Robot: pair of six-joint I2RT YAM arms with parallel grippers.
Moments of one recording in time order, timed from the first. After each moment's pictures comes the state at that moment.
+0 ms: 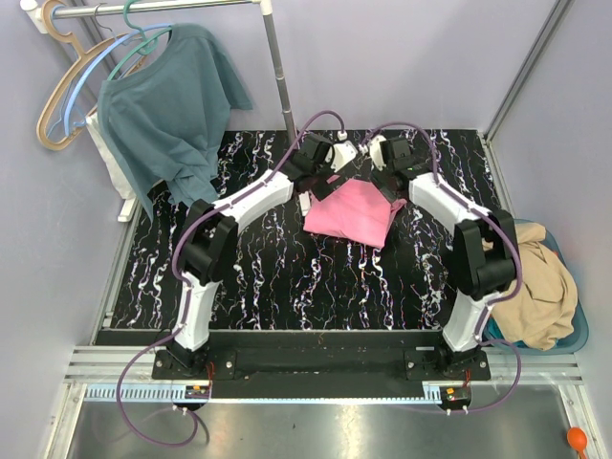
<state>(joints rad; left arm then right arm) -0.62 2.13 1.80 -0.37 -0.15 0.46 0.32 1.86 1.41 -0.39 0.39 -0.50</state>
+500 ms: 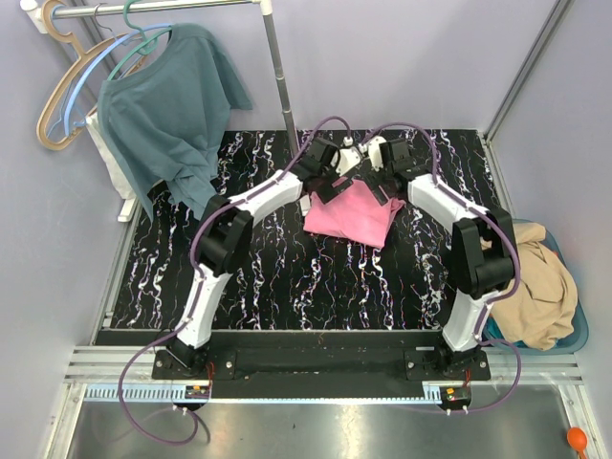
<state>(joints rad) -0.62 2.26 1.90 -0.37 -0.11 0.47 0.32 1.83 1.39 -0.37 0.26 -0.39</state>
